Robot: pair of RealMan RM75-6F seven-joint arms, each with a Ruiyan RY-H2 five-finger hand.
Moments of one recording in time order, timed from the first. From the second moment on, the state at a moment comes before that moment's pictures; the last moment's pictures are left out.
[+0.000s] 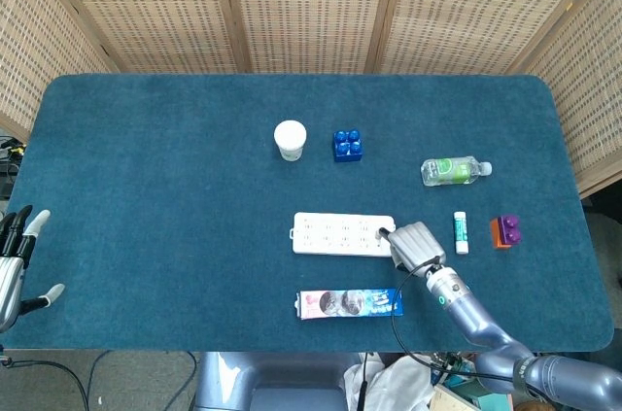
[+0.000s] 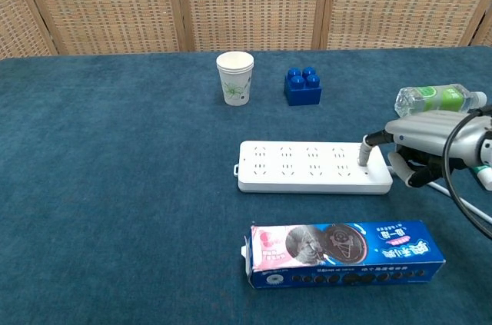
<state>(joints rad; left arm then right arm) -0.06 -1.03 -0.05 -1.84 1.45 1.52 0.29 0.65 -1.43 0.08 -1.55 -1.14 0.85 -0.43</state>
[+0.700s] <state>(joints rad) -0.05 -1.01 -0.04 -1.84 1.47 1.52 0.26 0.42 -1.20 0.11 -1.73 -1.45 1.35 -0.11</state>
